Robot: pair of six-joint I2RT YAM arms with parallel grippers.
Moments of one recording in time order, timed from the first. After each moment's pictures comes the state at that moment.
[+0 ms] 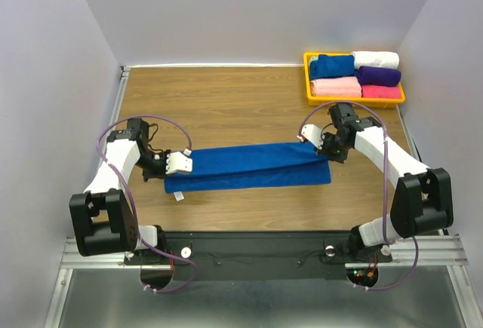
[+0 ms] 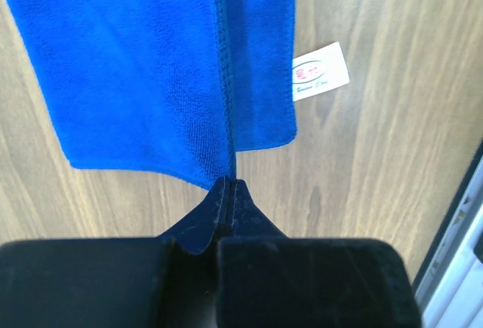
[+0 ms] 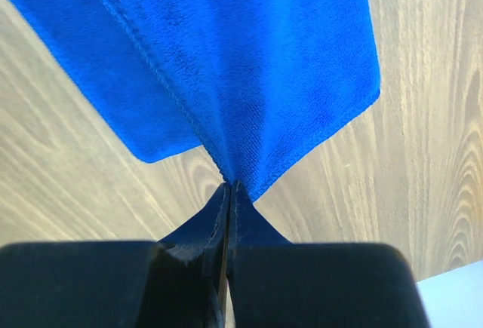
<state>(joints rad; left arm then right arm) 0.09 1.33 0.91 -1.08 0.38 1.64 0.21 1.45 1.03 -0.84 -0.15 -1.02</state>
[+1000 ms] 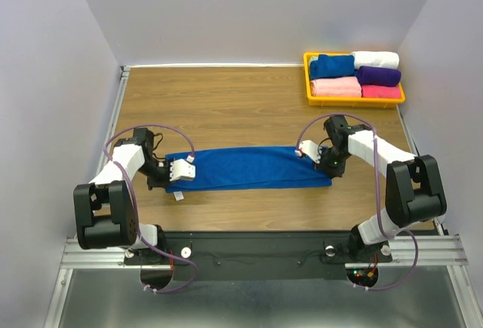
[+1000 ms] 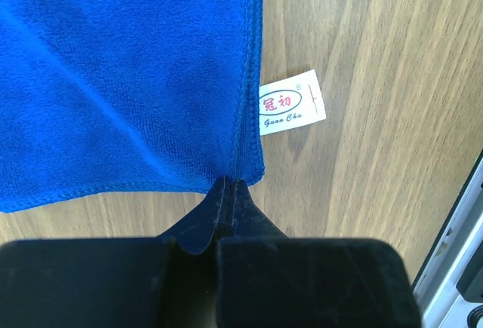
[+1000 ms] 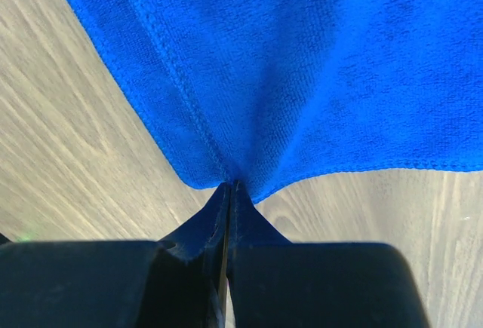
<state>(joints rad) 0.08 1.38 0.79 -0.97 0.39 1.59 0.21 1.54 0.93 -0.85 -0.21 -1.04</state>
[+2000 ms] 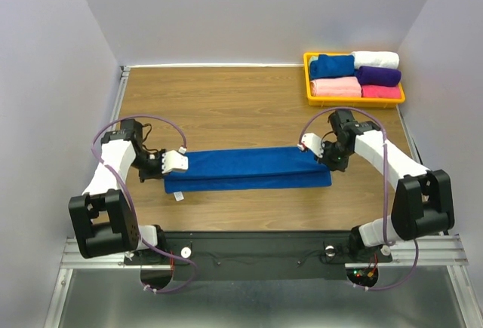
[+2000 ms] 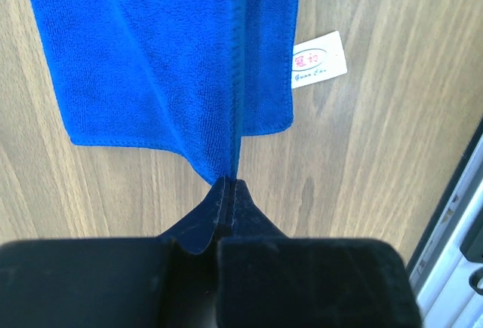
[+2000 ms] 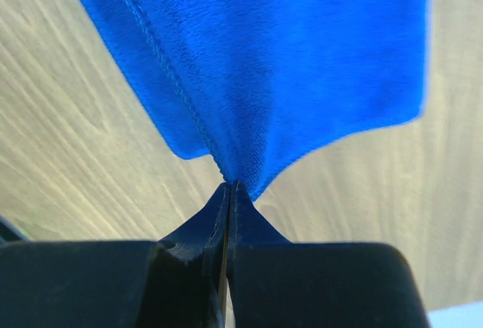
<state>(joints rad) 0.15 1.32 0.92 -1.11 0.40 1.65 0.21 1.42 0.99 -0.91 -0.20 -1.04</state>
